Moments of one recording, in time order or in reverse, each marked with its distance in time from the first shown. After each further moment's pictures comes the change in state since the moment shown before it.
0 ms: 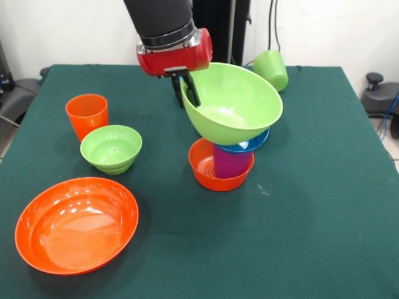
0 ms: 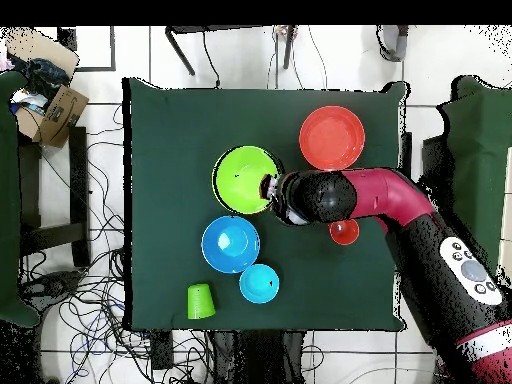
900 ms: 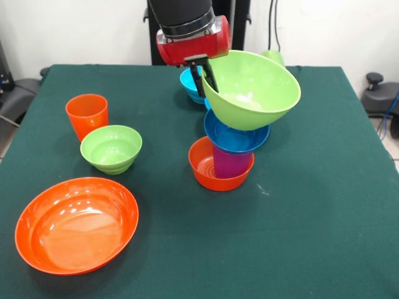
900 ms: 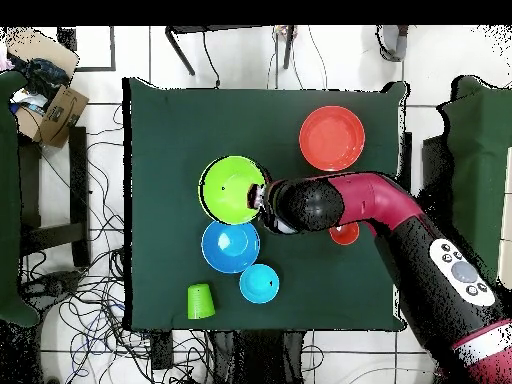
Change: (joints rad) arm -0.001 -0.023 0.039 0.063 0.001 0.000 0.000
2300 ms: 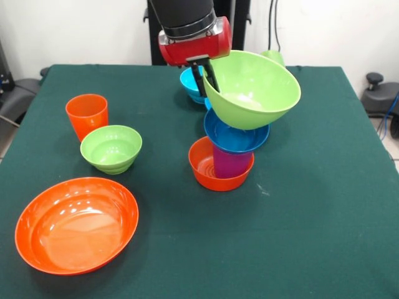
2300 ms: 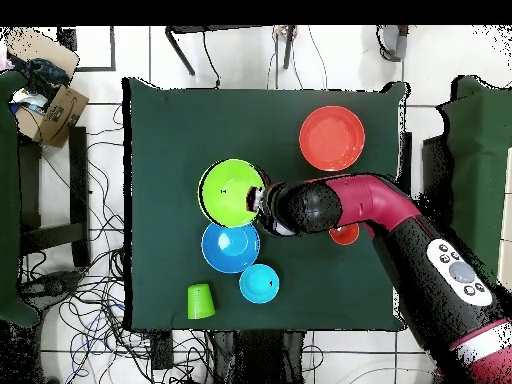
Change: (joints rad) arm 0.003 0.004 -0.002 0.009 -0.009 0.000 0.000
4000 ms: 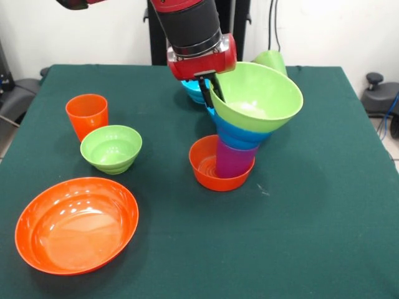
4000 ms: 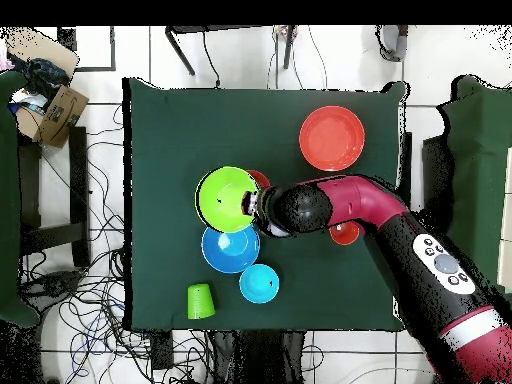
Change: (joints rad) arm 0.016 0.073 -0.013 -0.021 -0.051 0.000 0.000
